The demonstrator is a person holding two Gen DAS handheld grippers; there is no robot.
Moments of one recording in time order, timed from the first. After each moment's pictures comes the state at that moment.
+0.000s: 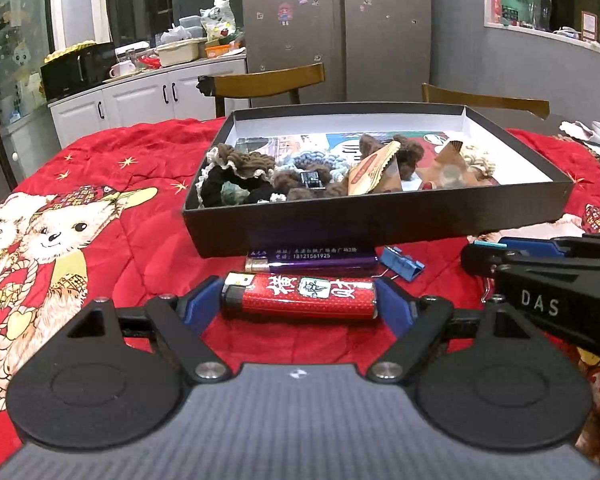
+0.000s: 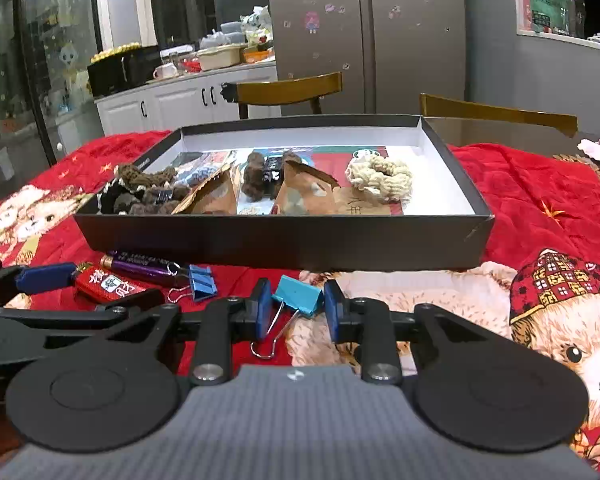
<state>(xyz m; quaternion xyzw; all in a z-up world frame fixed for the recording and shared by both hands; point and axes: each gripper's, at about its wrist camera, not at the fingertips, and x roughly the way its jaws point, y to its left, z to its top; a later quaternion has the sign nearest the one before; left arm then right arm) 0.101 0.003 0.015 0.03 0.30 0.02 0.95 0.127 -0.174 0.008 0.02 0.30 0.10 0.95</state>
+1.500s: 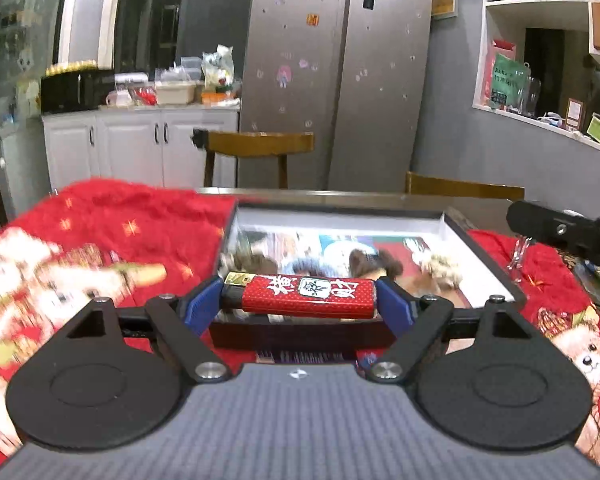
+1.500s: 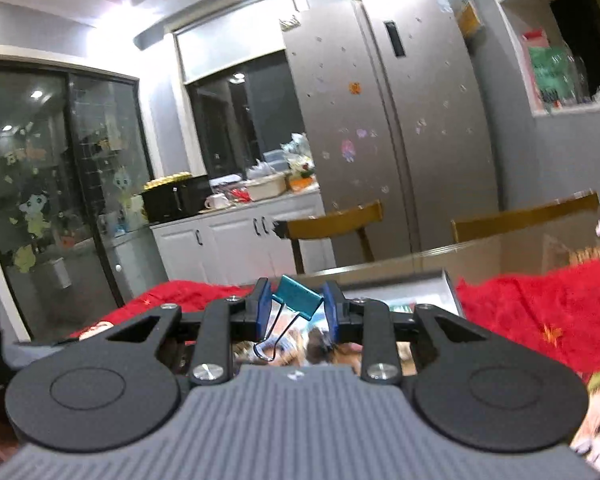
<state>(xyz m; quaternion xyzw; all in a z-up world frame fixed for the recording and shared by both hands) 0.087 0.027 0.094 -0.03 0.22 -0.01 0.98 0.084 -0.198 0.113 0.10 0.12 0.17 0.97</state>
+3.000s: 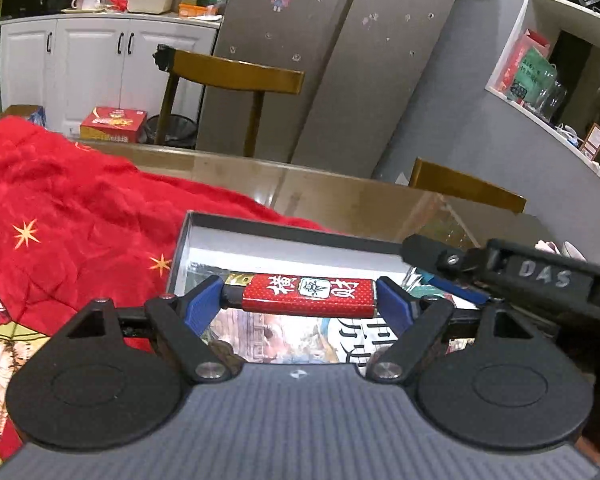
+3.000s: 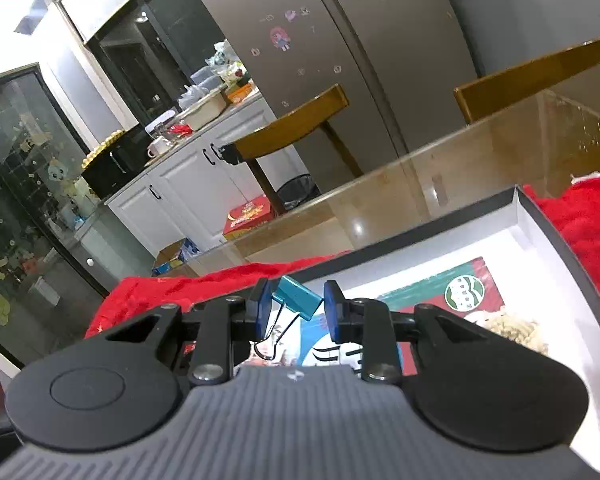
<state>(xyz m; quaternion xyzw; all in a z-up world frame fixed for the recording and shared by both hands) 0.300 0.076 0.072 -0.13 0.34 -0.07 0.93 0.310 -0.164 0.058 0.23 0.31 0.12 0.92</state>
